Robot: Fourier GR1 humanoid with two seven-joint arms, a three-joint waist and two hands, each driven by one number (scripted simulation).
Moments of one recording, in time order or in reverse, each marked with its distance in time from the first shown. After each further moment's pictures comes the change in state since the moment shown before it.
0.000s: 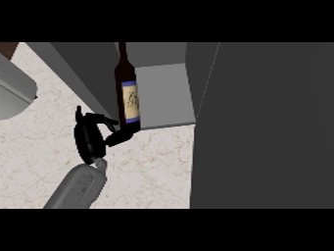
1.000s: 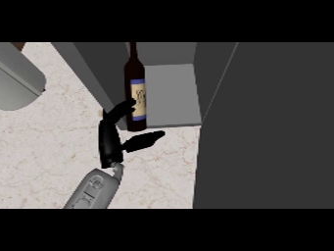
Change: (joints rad) left arm 0.031 -0.091 -0.054 -0.152 0.336 -0.159 -0.145; right arm 0.004 0.014 0.000 -0.005 0.008 -0.043 0.008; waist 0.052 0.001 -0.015
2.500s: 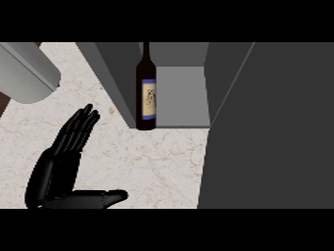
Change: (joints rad) left arm 0.342 0.249 0.014 -0.621 0.417 -0.598 -0.308; right arm 0.031 -0.140 -0.005 -0.067 0.046 0.031 0.106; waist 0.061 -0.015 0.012
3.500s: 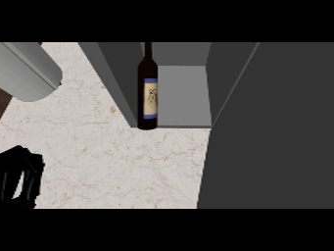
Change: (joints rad) left arm 0.150 0.165 0.279 -0.034 0.233 -0.351 -0.045; right arm -0.095 -0.018 0.095 0.015 -0.013 0.083 0.057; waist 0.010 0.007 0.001
